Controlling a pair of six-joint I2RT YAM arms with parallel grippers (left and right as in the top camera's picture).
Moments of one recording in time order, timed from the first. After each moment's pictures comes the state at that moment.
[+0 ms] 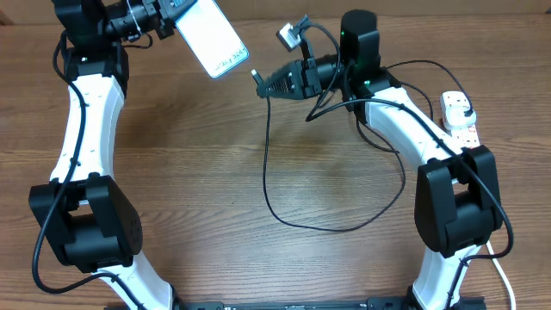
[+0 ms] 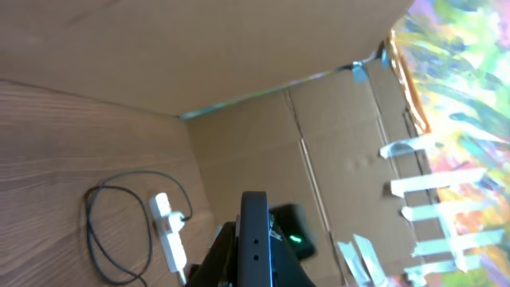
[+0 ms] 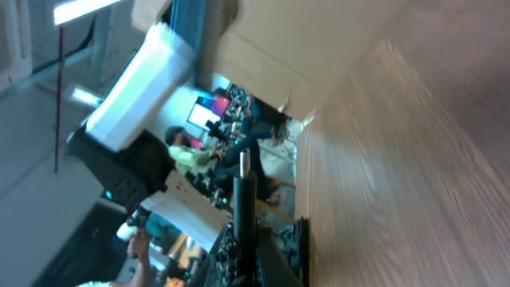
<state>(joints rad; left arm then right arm) 0.13 1.93 1.71 0.28 1.24 -1.28 0.33 2.01 1.52 0.39 -1.52 0.89</state>
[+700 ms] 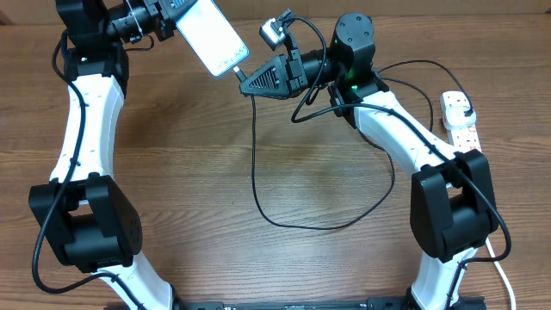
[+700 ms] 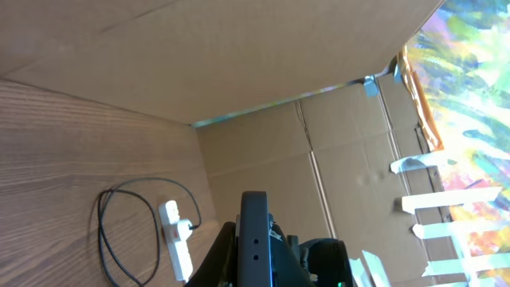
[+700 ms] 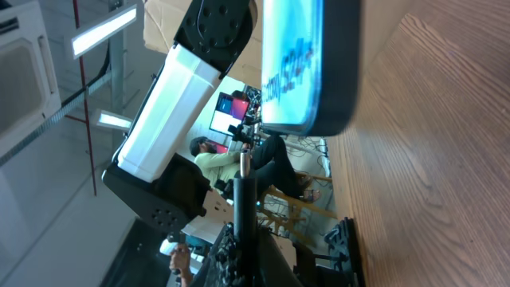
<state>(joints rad) 0.13 1.93 1.71 0.21 1.19 -1.25 0.39 2.00 1.52 0.63 -1.46 1.32</state>
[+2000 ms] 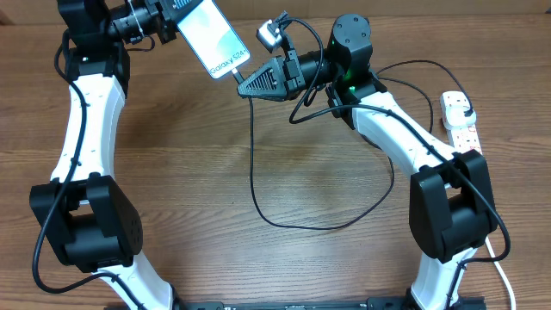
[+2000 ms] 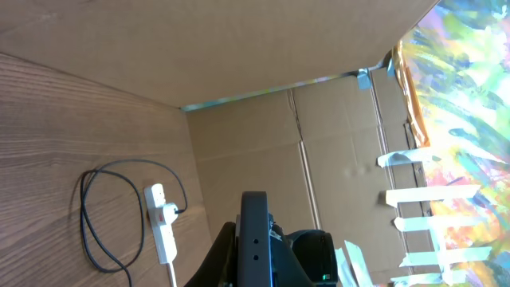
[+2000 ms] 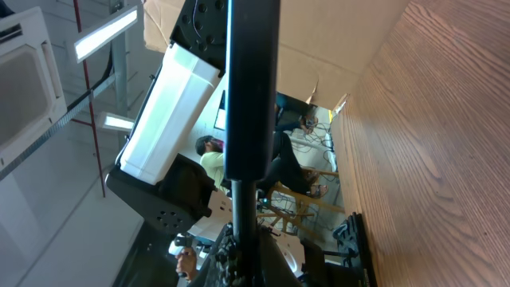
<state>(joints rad) 0.12 1.93 1.71 0.22 1.24 -1.31 0.40 2.00 1.52 0.63 -1.46 1.35</state>
